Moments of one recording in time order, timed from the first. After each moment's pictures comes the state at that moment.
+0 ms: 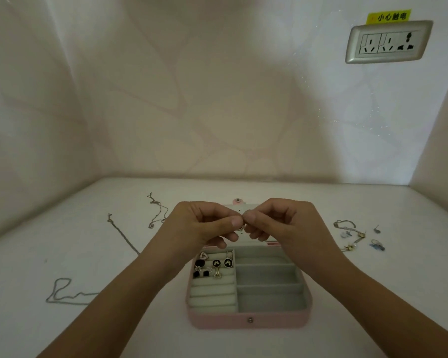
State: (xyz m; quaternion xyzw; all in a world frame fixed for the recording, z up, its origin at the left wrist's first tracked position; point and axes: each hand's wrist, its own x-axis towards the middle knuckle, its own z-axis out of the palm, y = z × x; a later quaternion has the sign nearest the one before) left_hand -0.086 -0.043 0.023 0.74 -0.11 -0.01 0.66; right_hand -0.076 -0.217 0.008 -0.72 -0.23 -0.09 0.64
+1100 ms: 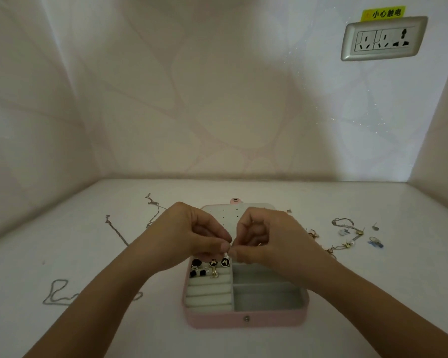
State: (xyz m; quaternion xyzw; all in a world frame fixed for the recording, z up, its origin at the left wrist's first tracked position) left_hand -0.085 -0.031 0.028 0.84 -0.11 -0.06 0.52; right_hand -0.082 -0.212 0.001 -0.81 -0.25 -0.01 0.54
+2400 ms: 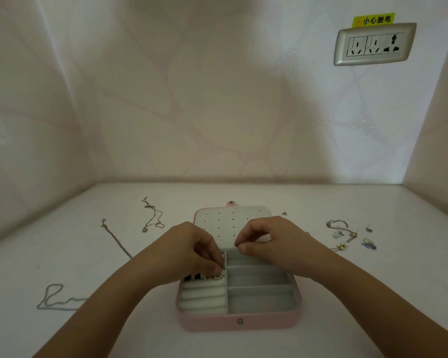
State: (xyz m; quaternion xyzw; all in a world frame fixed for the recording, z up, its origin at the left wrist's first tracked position) left_hand -0.077 -0.033 0.010 0.92 -0.12 -0.09 0.35; right_hand -0.062 -0.230 -0.004 -0.89 -0.20 0.02 0.40
